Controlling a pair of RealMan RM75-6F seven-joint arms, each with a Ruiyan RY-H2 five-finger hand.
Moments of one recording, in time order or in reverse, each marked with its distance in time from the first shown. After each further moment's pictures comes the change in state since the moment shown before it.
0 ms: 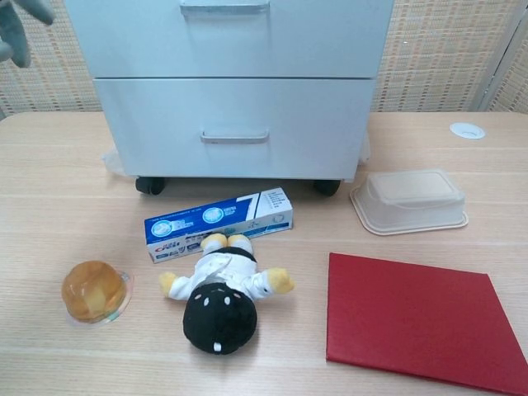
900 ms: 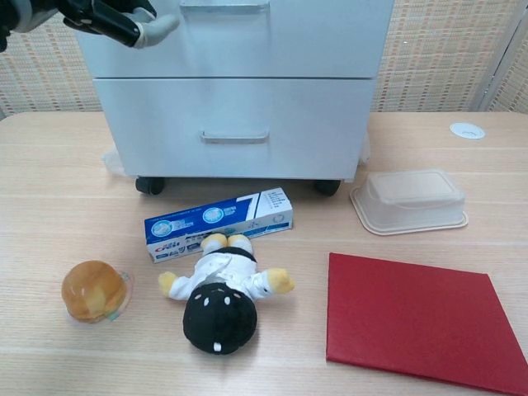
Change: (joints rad) left arm -0.308 -0.273 -0.193 0.060 -0.416 -0.170 0.146; right arm -0.006 -0.002 -0.010 0.036 0.007 0.003 0.035
